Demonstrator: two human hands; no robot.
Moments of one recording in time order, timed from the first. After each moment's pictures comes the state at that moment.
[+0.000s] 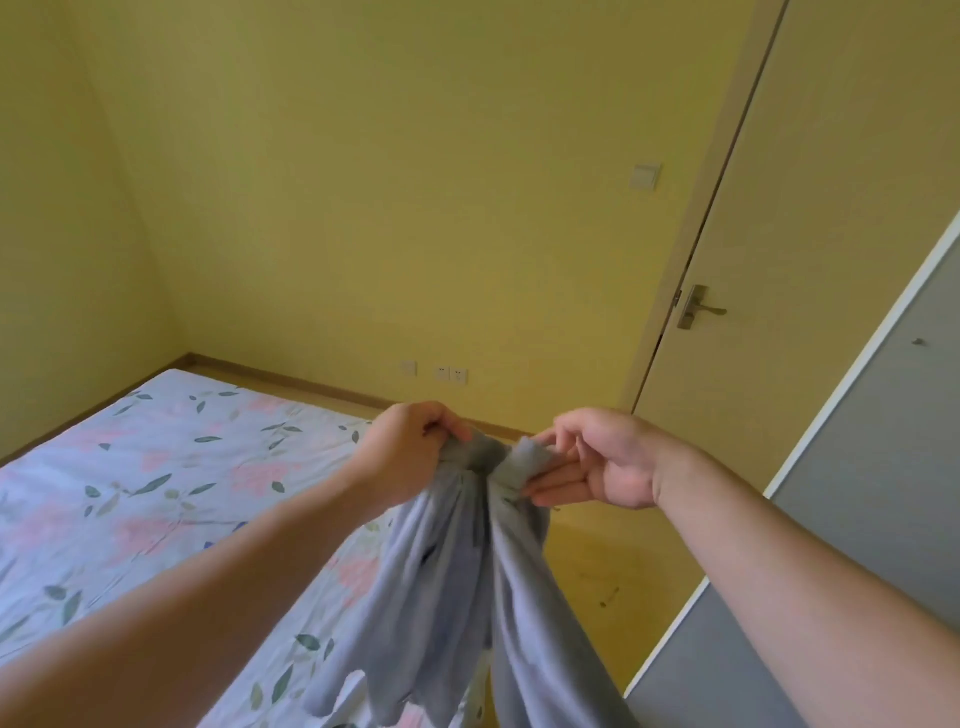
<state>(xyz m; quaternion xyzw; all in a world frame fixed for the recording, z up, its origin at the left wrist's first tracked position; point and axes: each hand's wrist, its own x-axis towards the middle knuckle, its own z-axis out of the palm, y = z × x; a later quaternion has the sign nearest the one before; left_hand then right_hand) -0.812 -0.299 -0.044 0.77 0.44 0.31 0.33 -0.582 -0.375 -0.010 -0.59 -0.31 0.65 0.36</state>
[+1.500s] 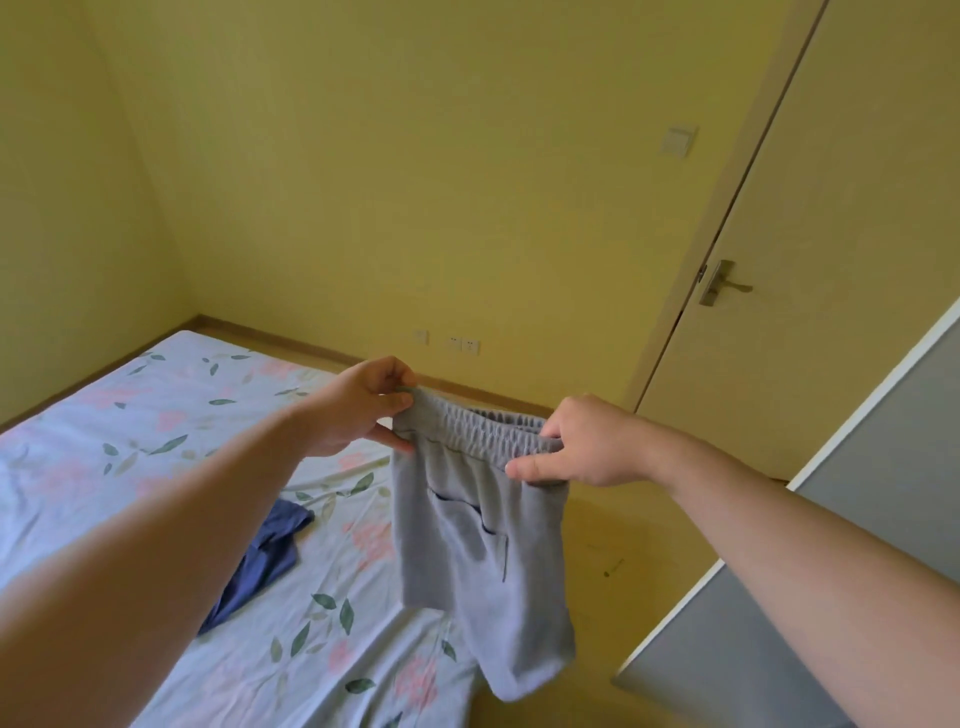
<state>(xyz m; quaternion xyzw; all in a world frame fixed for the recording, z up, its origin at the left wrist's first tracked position) -0.877 -0.227 -0.062 0.65 0.40 0.27 0.59 -0.610 -0.357 -0.020 -0.62 -0.75 0.20 0.07</state>
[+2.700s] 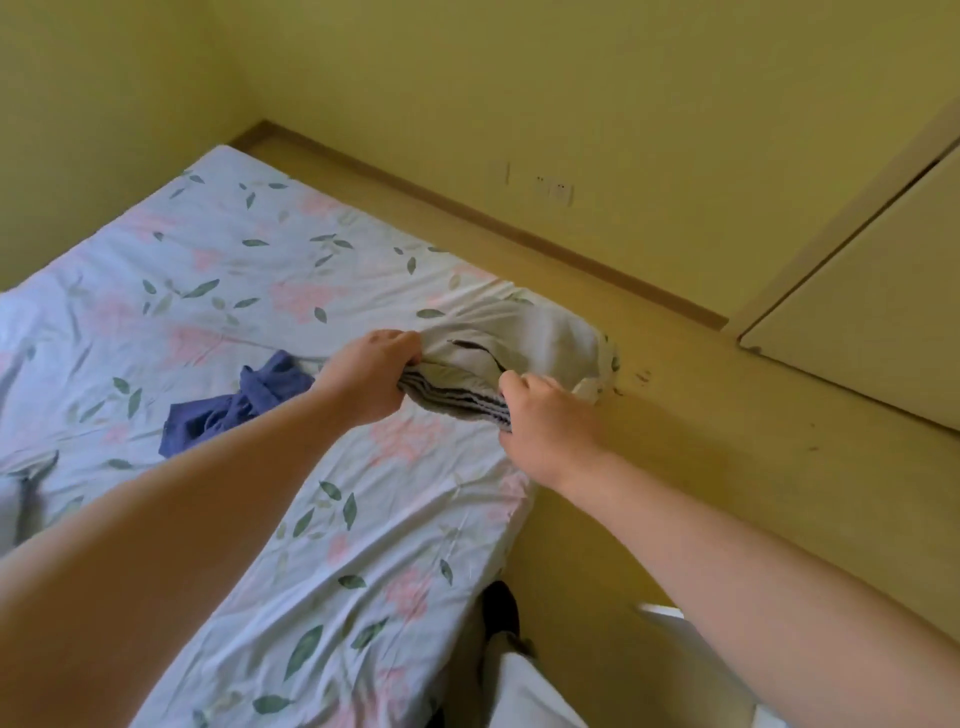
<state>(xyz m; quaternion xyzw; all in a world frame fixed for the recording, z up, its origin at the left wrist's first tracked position) -0.784 -0.074 -0.264 0.84 0.53 0.06 0.12 -0.545 -0.158 -0.263 -0.61 -0.78 0.14 0.08</state>
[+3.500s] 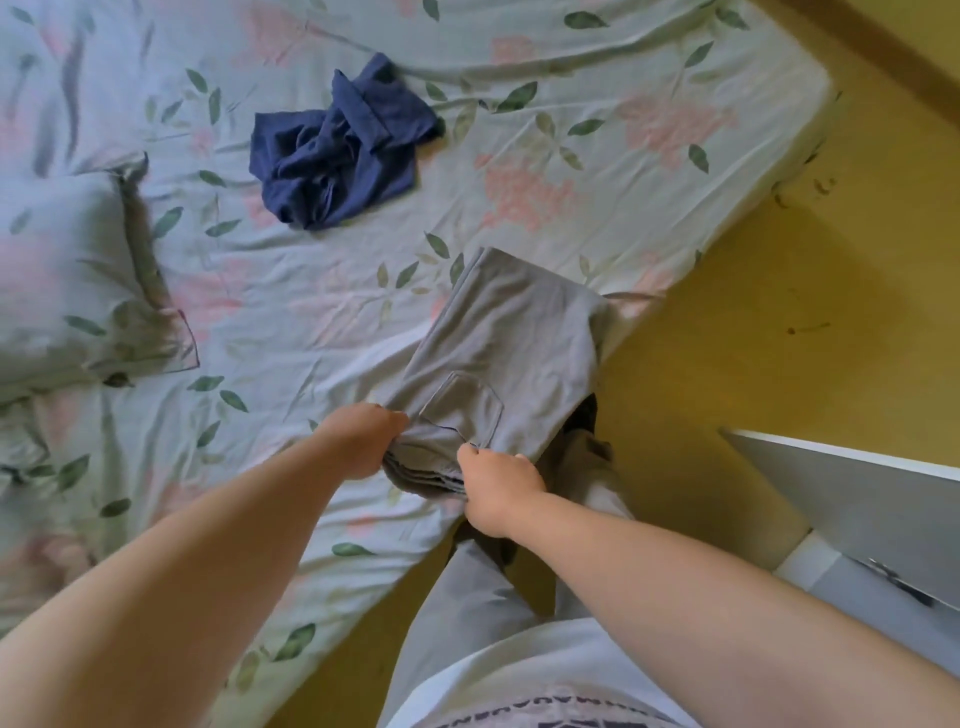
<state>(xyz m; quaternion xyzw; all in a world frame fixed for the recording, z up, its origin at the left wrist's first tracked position) -0.972 -0.398 -0.474 0.71 0.55 -0.35 0.27 -0.754 -0.427 -0.466 -0.45 -0.76 0.43 -0.21</state>
